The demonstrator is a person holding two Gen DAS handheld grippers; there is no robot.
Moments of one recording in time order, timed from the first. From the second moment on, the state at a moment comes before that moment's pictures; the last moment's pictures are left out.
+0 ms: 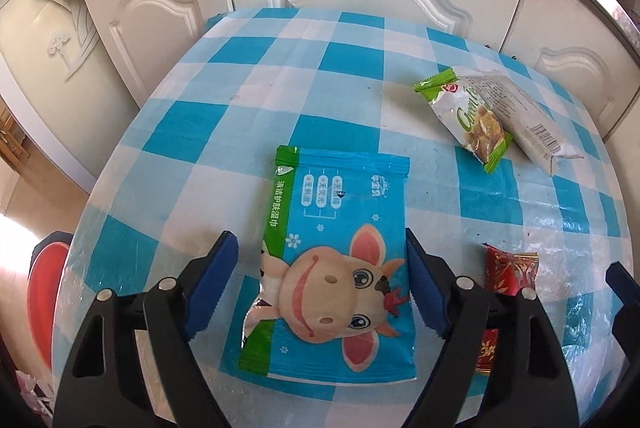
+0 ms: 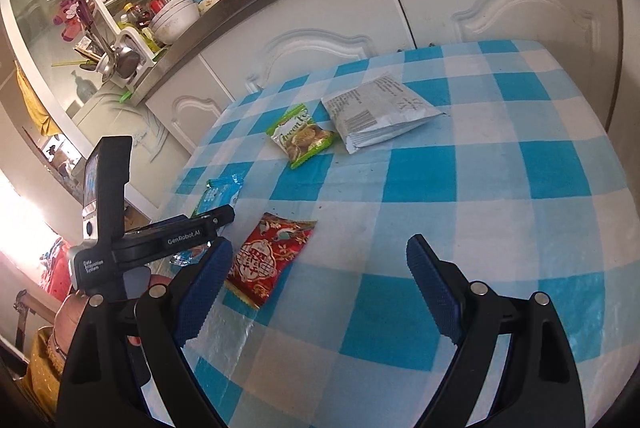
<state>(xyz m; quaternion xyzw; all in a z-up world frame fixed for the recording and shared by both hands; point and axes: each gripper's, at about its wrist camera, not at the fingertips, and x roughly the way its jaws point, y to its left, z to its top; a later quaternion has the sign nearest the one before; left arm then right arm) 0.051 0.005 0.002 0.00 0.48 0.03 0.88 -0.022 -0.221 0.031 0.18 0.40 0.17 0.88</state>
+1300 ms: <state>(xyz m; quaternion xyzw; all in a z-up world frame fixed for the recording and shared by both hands) 0.044 0.079 0.025 -0.01 0.40 0.01 0.92 0.130 -0.109 0.009 -0.06 0.43 0.16 0.89</state>
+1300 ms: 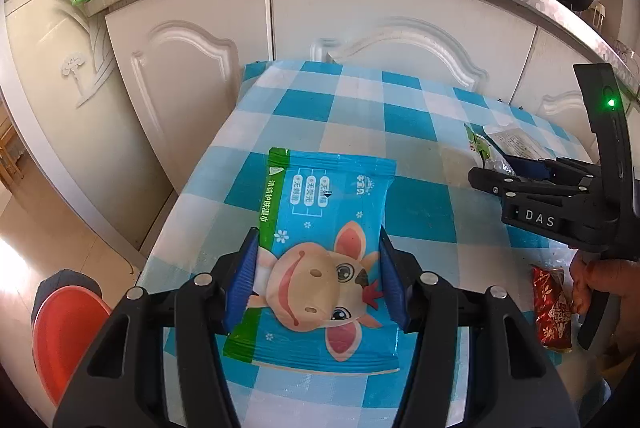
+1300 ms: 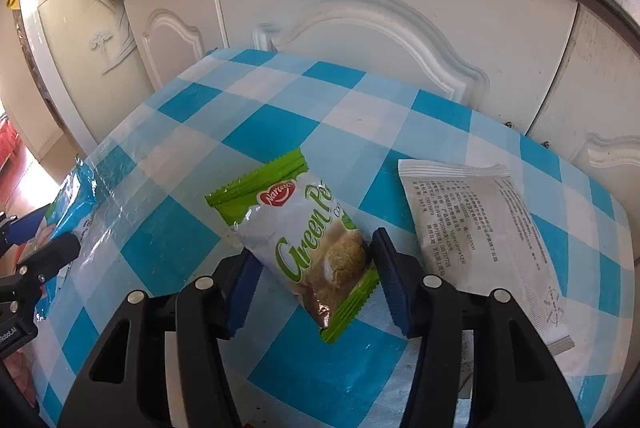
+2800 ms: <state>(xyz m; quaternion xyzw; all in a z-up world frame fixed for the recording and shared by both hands) -0.048 0.146 0.049 0.01 0.36 0.07 0.93 -0.023 -0.042 0.067 -0.01 0.40 0.24 0.88</state>
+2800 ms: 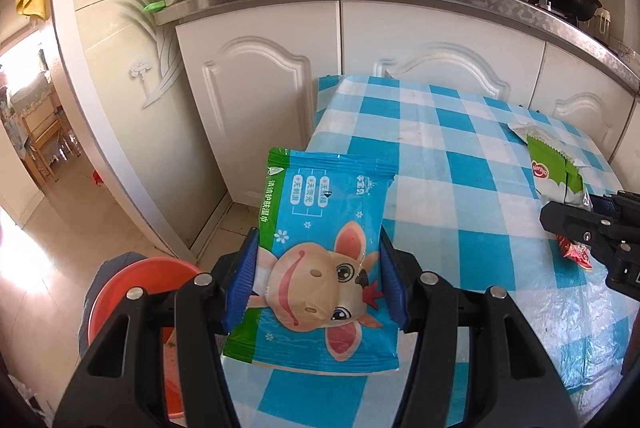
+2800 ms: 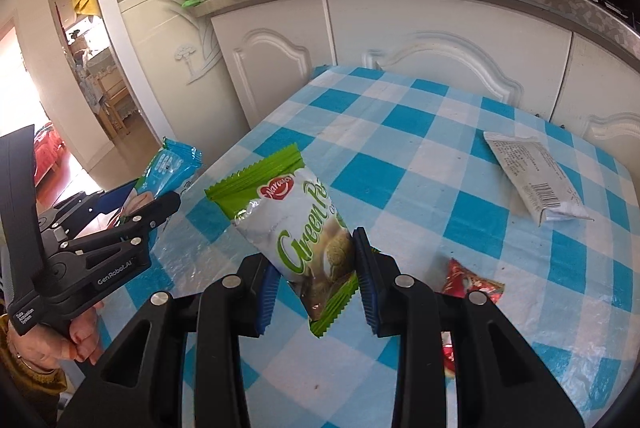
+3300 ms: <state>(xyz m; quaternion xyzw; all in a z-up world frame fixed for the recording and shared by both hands) -0.102 0.238 0.040 -0.02 0.37 0.15 0.92 -0.063 0.054 0.067 -0.06 0.40 0.32 0.86</state>
